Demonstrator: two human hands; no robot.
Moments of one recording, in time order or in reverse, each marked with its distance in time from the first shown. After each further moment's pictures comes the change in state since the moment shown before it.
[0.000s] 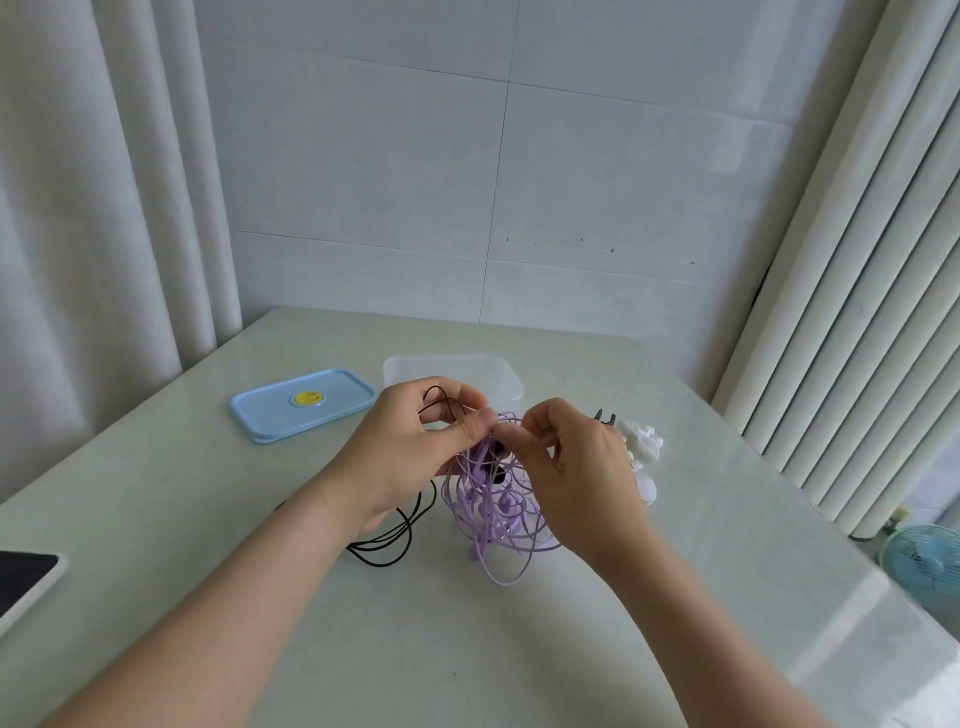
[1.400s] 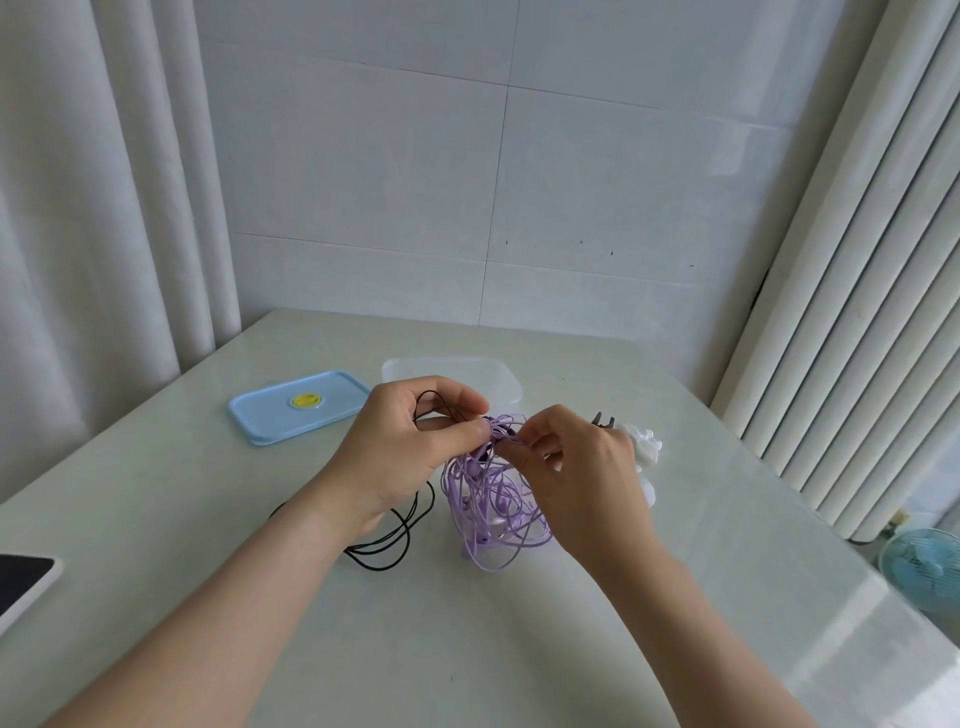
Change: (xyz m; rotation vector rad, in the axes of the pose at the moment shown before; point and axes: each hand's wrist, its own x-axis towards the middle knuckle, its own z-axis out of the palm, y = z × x) left_hand 0.001 -0.001 -0.002 0.043 0.060 0.094; right_hand 0.000 0.013 0.003 -0.092 0.076 -0.033
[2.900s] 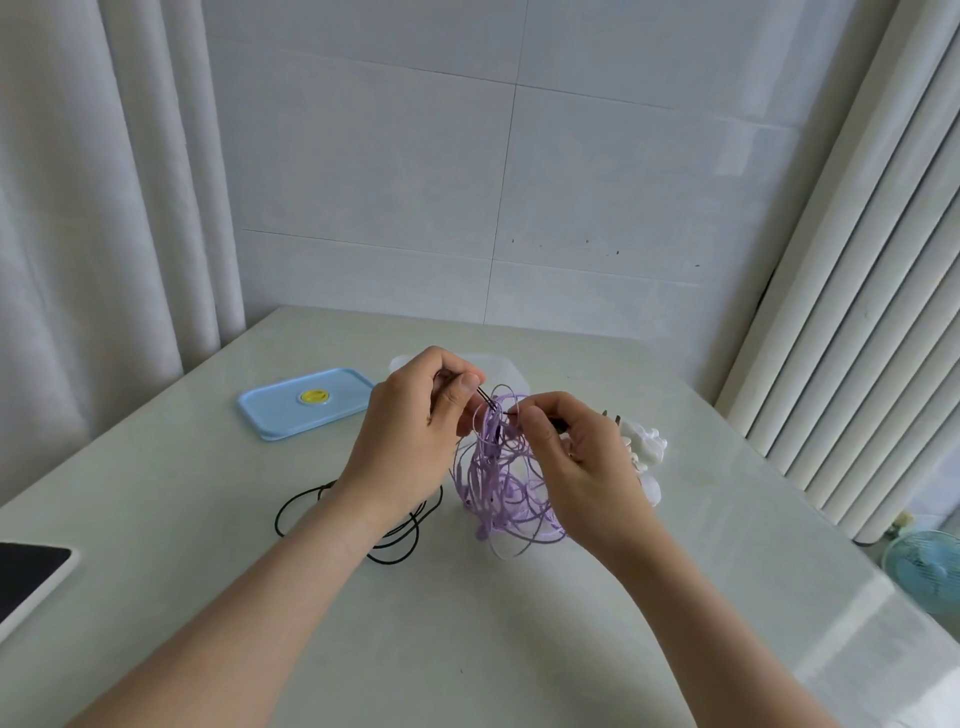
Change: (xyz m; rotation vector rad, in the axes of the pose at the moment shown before) left_hand 0.004 -0.005 0.002 0.317 0.160 0.340; right_hand 0.000 -0.018 -0.007 0.423 -0.130 0.204
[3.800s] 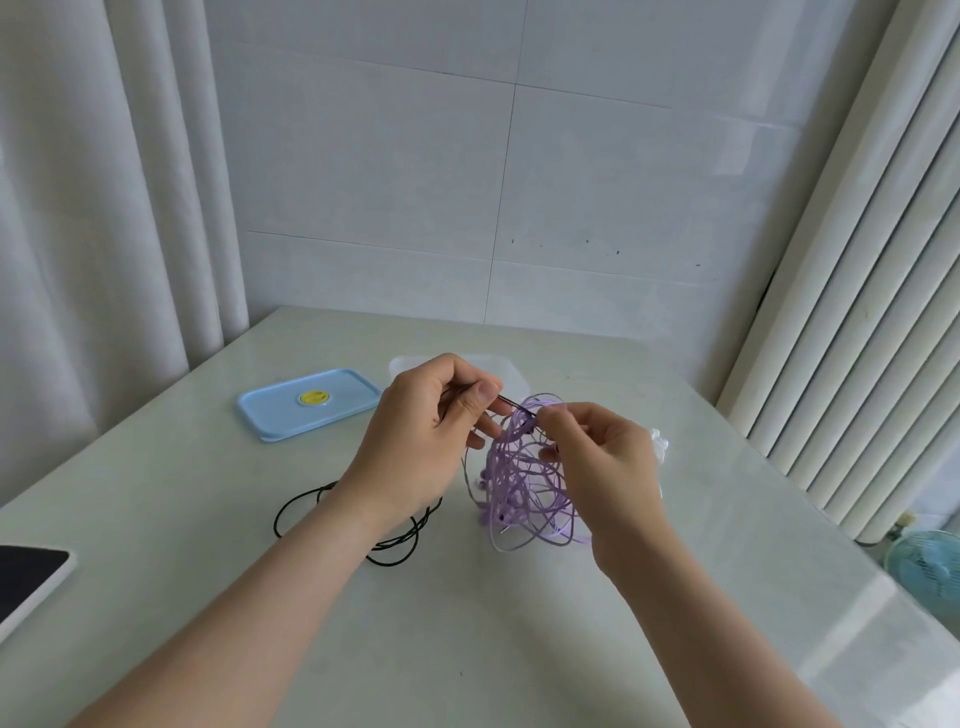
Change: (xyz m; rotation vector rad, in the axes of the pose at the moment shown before) left_hand -0.001 0.010 0.004 -0.144 -0.129 -0.090; right_hand 0.002 -0.006 -0.001 0.246 0.205 0.332
